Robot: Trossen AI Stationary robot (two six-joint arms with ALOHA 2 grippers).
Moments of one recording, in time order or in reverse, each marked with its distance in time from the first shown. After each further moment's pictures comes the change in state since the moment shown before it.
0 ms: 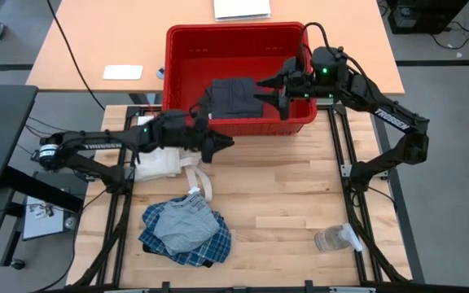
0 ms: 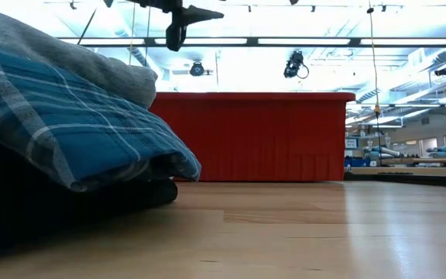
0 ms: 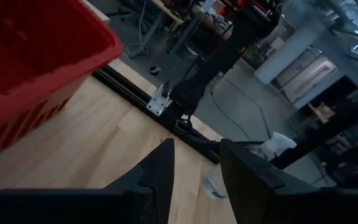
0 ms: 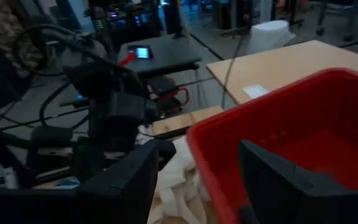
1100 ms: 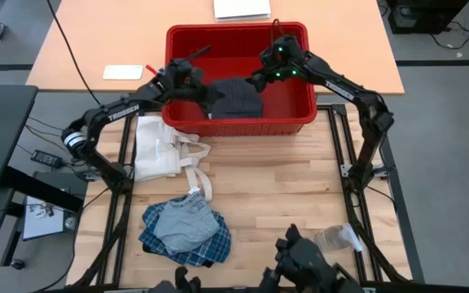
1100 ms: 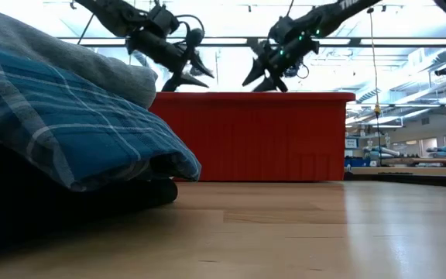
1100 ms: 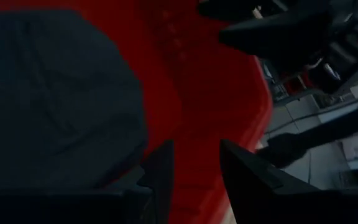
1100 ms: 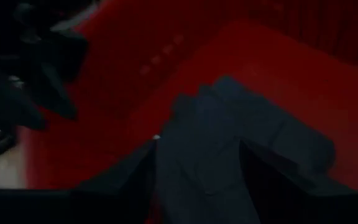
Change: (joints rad) left arm 0.546 0.285 0.228 -0.235 0.268 -0.044; right arm -0.377 0.425 0.000 0.043 -0.135 0.007
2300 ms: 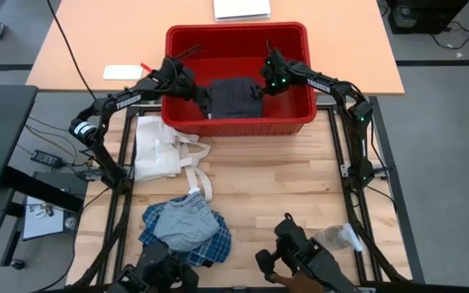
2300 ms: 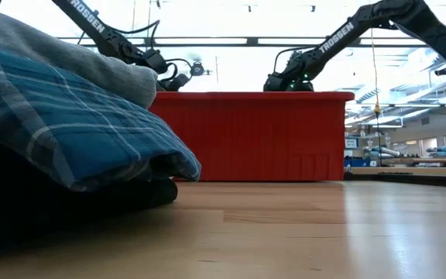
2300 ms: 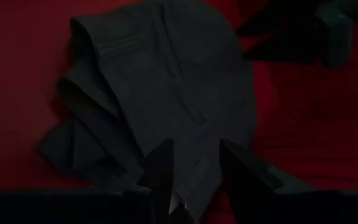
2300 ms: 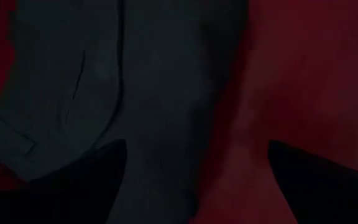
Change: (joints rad) left arm 0.234 0.133 -0.060 -0.080 0.066 0.355; right arm -0.077 0.260 -0.001 -0.145 0.140 0.168
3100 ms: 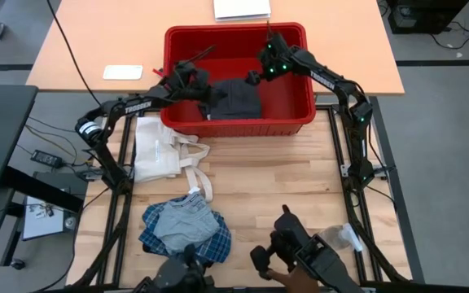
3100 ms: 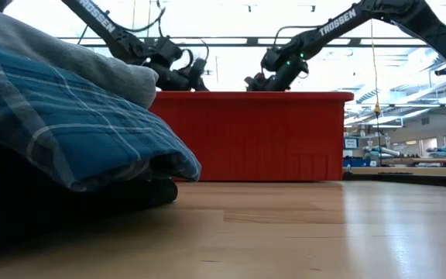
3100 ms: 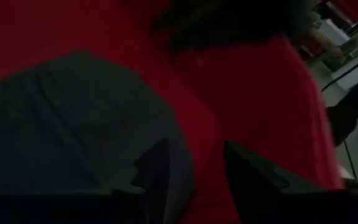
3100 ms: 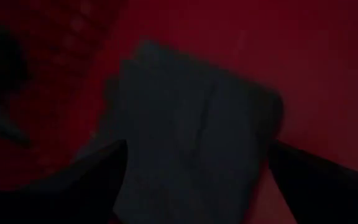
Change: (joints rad) left arm -0.155 0.041 -0.003 0.341 0.025 -0.046; right arm 0.013 -0.002 0.240 -0.058 -0.080 -0.036
